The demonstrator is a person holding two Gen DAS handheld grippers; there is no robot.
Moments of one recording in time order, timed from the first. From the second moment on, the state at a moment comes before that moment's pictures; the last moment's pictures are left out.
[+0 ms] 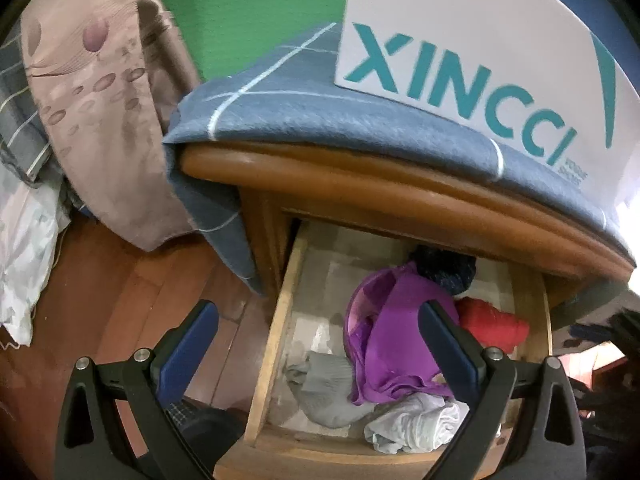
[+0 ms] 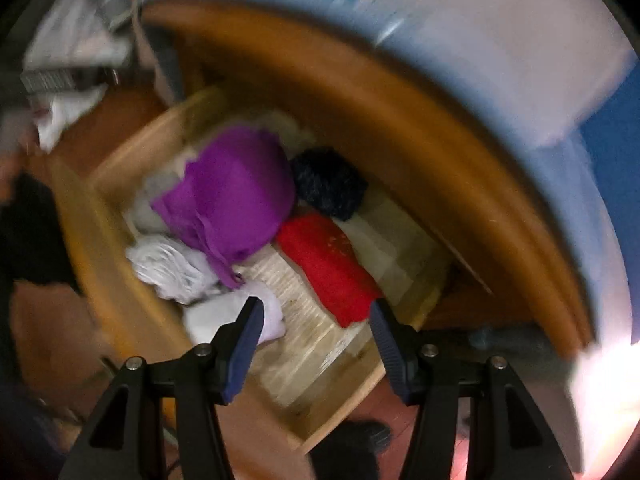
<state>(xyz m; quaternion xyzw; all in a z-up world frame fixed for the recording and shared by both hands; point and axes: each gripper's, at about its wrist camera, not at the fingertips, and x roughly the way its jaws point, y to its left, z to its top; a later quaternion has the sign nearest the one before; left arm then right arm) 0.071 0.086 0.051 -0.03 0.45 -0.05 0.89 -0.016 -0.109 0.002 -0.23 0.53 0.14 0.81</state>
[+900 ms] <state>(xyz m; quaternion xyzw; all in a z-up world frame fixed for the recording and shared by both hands) 0.075 0.058 0.025 0.02 0.49 -0.09 0.86 0.040 -0.116 -0.109 -0.35 0.53 0.18 0.75</state>
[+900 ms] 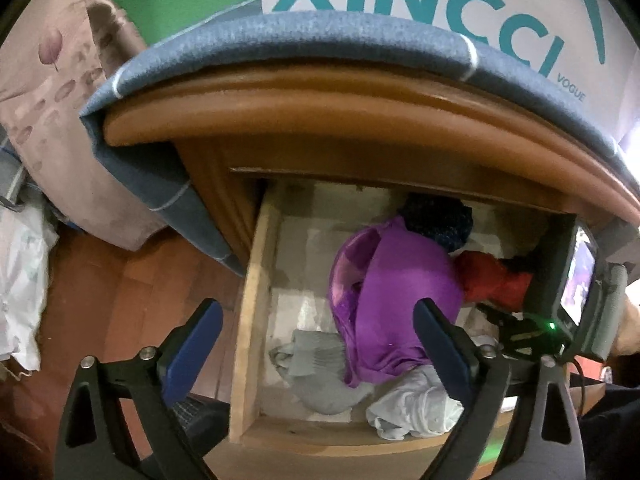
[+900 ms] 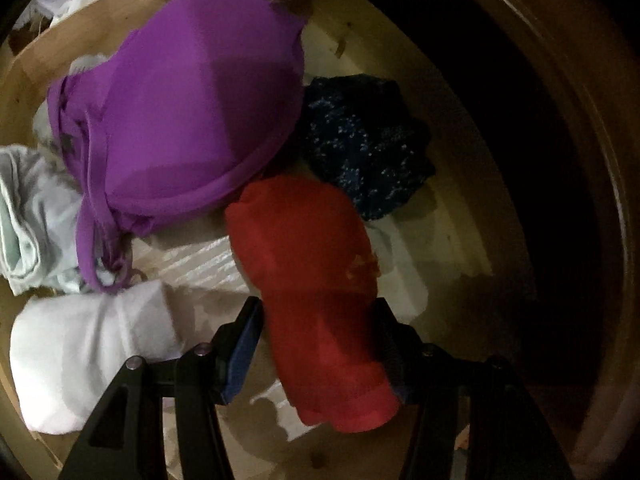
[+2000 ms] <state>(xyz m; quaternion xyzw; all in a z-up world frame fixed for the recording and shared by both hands) 0.073 0.045 0.025 0.03 0.48 -0.12 0.87 -0.041 -0.182 0.051 -0.06 0.47 0.20 0.86</state>
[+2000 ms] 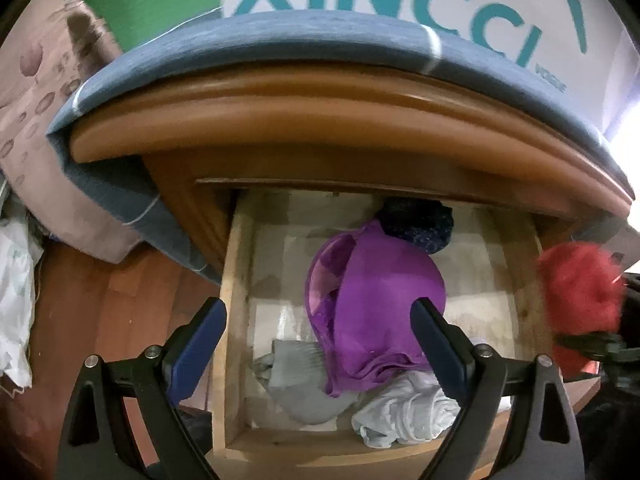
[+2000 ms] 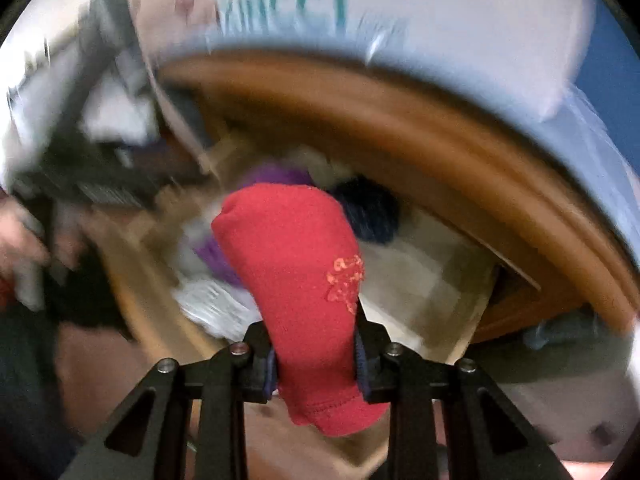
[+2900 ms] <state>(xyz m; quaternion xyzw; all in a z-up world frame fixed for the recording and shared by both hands) 0.104 -0.001 -0.017 0.07 0.56 -0.14 0.82 -0.058 -0.212 0.081 0.09 0.33 0.21 0.92</state>
